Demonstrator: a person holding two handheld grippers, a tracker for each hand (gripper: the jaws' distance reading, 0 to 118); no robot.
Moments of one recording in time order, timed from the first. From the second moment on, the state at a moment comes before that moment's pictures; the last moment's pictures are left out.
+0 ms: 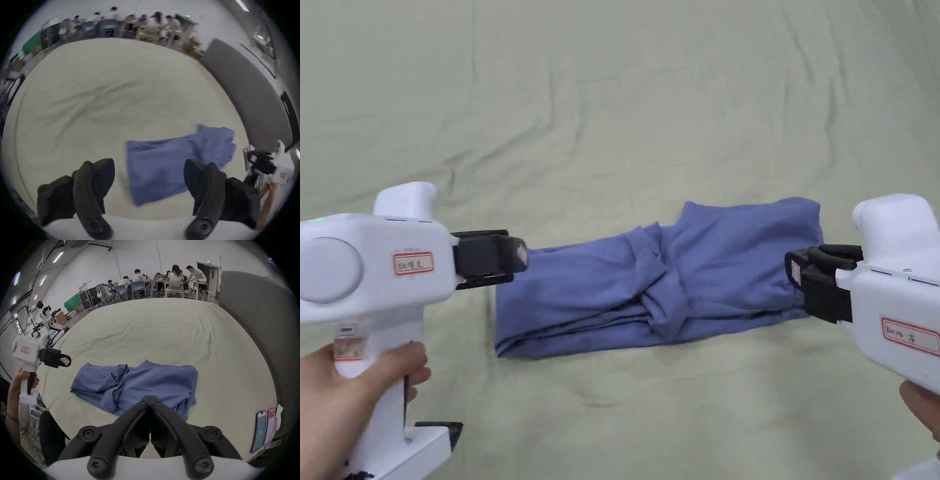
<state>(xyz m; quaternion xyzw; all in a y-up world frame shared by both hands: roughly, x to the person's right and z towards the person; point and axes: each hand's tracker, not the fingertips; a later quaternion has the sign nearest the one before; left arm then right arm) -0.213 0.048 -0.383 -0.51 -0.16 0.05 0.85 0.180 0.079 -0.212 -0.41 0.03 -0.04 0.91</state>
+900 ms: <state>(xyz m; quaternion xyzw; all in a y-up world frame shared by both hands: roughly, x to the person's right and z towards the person) -0.263 0.075 -0.366 -0.52 -0.10 -0.01 0.85 0.173 0.073 -0.218 -0.42 0.03 -0.04 0.91</state>
